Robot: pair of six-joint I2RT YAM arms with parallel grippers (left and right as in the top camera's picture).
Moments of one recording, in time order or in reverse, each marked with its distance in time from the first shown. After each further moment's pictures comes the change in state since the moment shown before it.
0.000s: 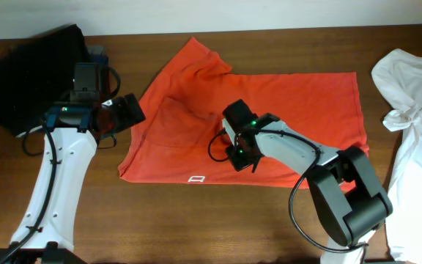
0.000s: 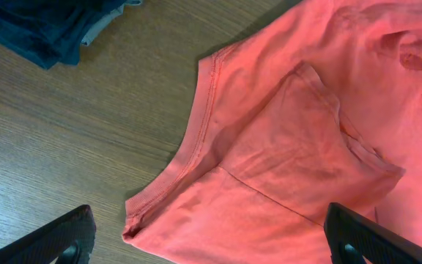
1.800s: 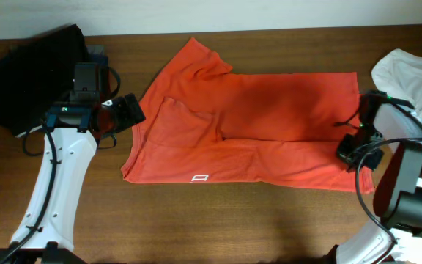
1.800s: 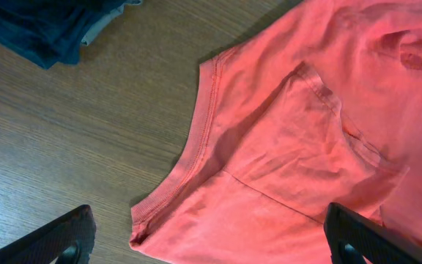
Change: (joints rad) left arm 0.000 0.000 0.000 0.000 0.000 0.000; right arm -0.819 0.000 0.052 -0.381 0.143 0.327
